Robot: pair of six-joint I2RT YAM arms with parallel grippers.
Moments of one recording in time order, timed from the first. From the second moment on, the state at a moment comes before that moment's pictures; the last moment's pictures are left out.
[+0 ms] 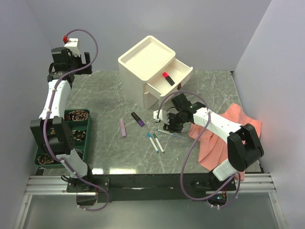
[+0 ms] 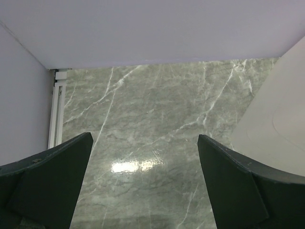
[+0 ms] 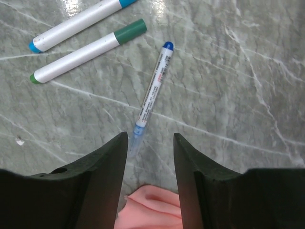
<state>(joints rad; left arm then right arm) 0.14 1.72 1.64 -0.30 0.18 0.08 0.54 1.53 1.06 -0.67 -0.40 -0.97</state>
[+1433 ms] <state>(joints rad) 0.12 1.71 1.63 -0.30 0.14 0.10 0.62 1.52 1.62 -0.93 -0.40 -1.01</state>
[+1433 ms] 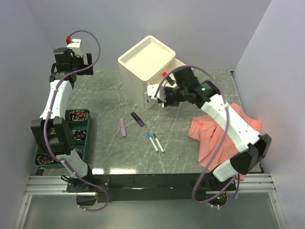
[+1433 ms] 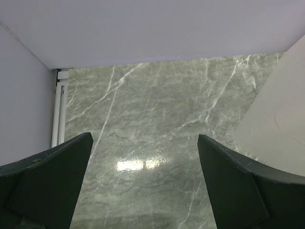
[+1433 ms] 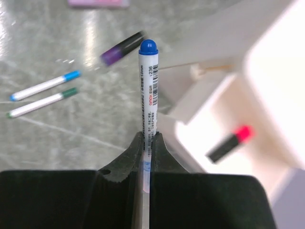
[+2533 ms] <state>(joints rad) 0.12 1.72 1.66 -0.30 0.16 0.09 0.42 1.87 1.98 -0.79 -0.13 -1.63</state>
